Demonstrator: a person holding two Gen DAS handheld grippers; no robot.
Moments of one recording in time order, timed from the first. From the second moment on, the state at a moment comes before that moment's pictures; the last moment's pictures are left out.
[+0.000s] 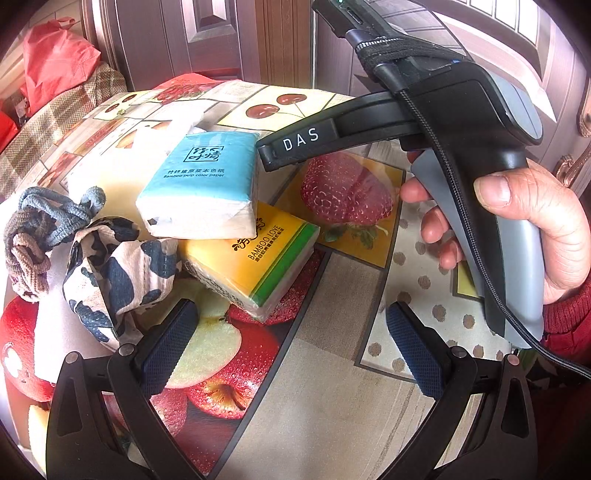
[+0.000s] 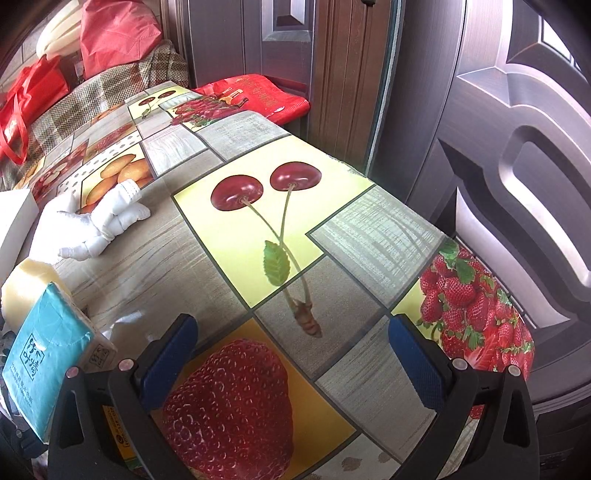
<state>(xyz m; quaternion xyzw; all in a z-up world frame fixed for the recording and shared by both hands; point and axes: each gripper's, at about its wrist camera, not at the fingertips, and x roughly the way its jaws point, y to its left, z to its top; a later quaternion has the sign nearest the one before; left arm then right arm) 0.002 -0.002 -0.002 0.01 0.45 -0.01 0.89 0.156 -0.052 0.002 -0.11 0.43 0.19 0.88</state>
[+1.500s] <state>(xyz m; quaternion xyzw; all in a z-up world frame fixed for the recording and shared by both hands) -0.103 0.025 0.093 -0.08 0.28 -0.01 0.96 0.161 -0.045 0.002 -0.11 0.43 0.19 0.88</state>
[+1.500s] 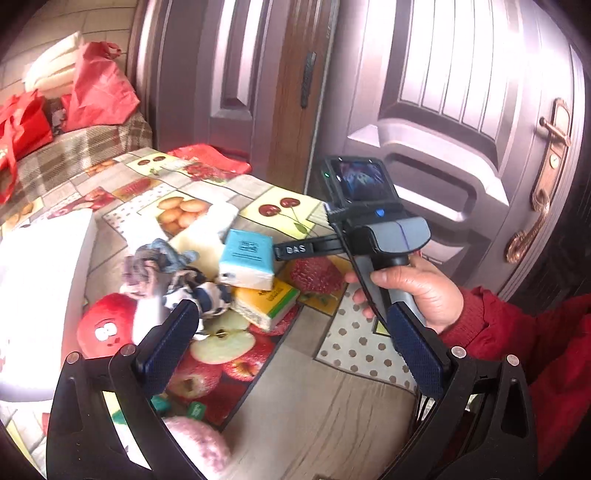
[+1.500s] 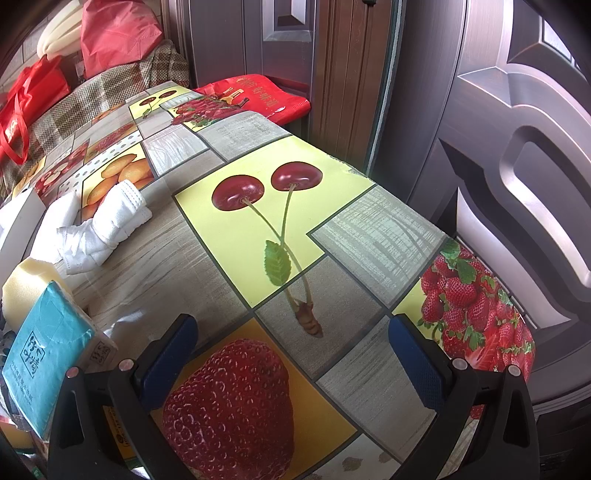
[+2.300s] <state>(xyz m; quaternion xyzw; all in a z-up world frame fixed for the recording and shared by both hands) -0.142 0.066 0.010 -0.14 0.40 0.10 0.90 0.097 -0.048 0.052 -0.11 0.27 0.52 0.81</state>
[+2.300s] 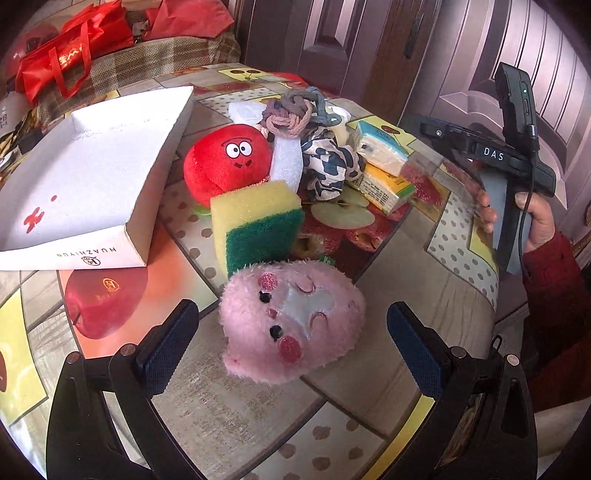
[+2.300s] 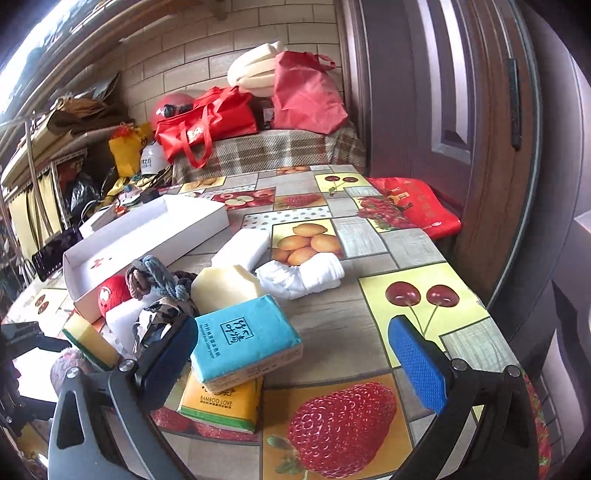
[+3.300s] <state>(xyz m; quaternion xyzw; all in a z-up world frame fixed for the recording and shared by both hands) -0.209 0.101 0.049 -0.09 0.22 0.26 0.94 0.058 -0.056 0.066 -0.04 0.16 0.51 0.84</state>
